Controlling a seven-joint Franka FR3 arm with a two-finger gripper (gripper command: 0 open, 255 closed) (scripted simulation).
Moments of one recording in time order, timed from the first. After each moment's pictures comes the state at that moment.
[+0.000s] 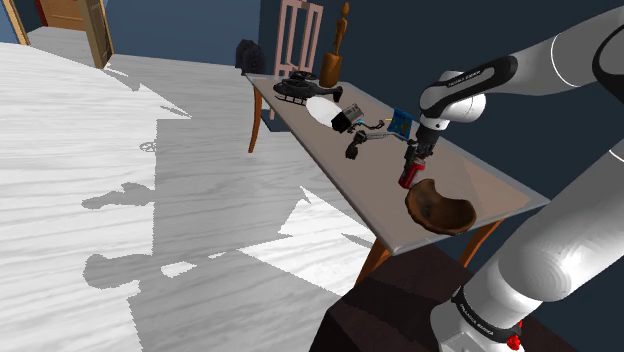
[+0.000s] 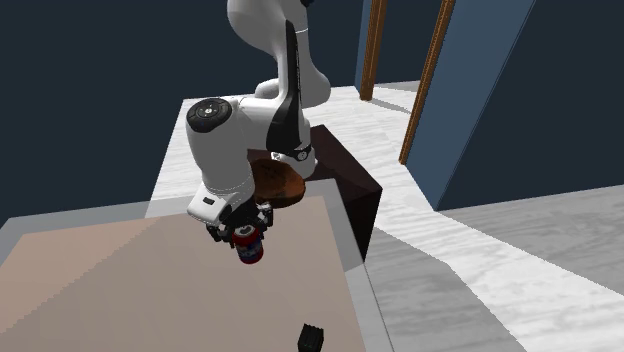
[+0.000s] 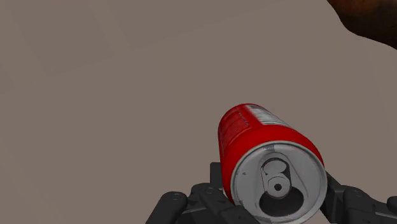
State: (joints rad) arm -0.10 -0.09 -0.54 -2.33 -0.05 2.24 -0.50
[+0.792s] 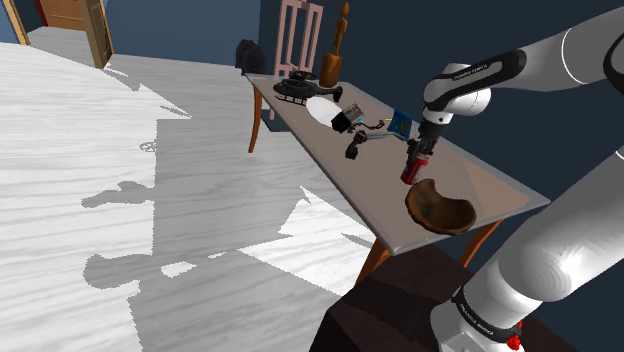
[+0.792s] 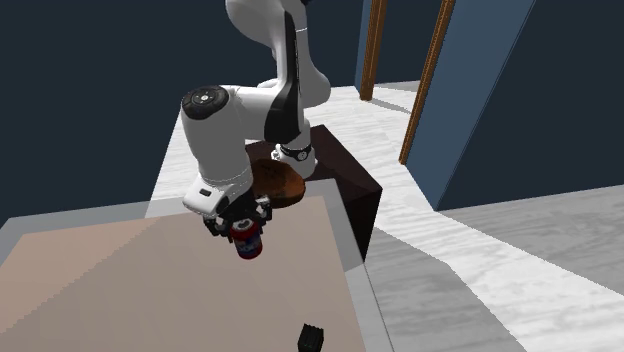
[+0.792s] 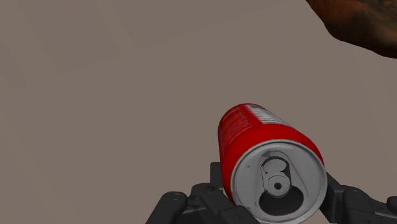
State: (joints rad) arm -0.10 -0.12 -0.53 -2.30 -0.07 2.18 -0.48
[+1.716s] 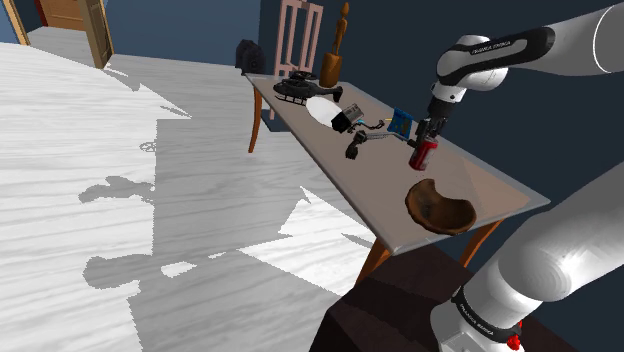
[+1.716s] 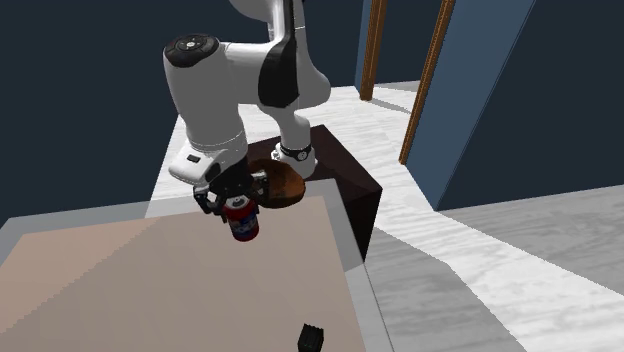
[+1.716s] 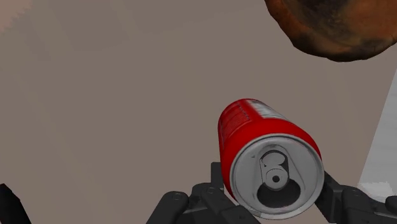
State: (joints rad) arm -0.10 -0.21 -0.51 -2.19 -0.10 1.99 -0.45
